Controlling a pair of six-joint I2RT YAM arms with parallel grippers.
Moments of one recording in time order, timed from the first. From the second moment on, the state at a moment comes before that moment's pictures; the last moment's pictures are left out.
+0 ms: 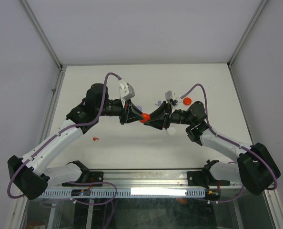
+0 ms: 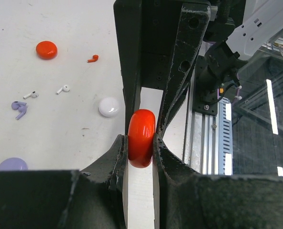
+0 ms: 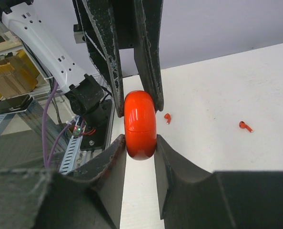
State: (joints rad) left arm -0.64 1.13 1.06 -0.26 0.76 0.03; right arm 0.61 1.19 0.55 0.85 -0.91 0.39
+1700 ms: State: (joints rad) left arm -0.65 1.10 0.99 -0.21 0.71 0.02; right arm 0.61 1.21 0.56 0.91 -0.92 0.44
